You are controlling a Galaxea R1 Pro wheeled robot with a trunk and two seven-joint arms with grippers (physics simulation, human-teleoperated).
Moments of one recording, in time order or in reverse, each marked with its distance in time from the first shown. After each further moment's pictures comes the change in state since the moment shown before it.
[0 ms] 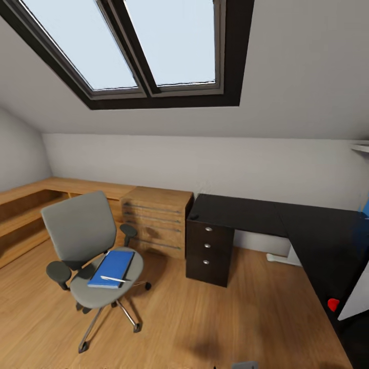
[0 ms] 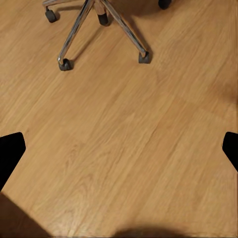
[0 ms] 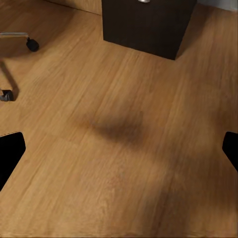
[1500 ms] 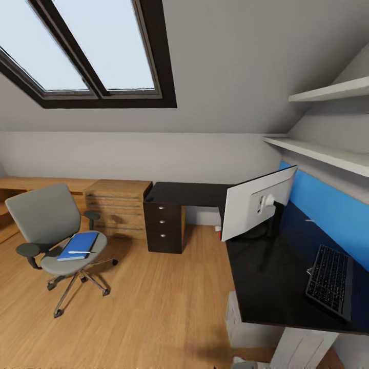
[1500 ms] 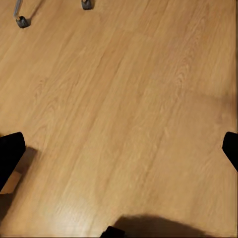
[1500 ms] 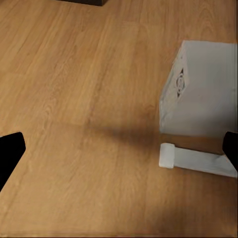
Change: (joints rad) left arm 0.000 -0.008 -0.005 -0.002 -0.001 -0.002 0.005; right arm -0.001 0.001 0.000 0.002 0.001 0.002 -0.001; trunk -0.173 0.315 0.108
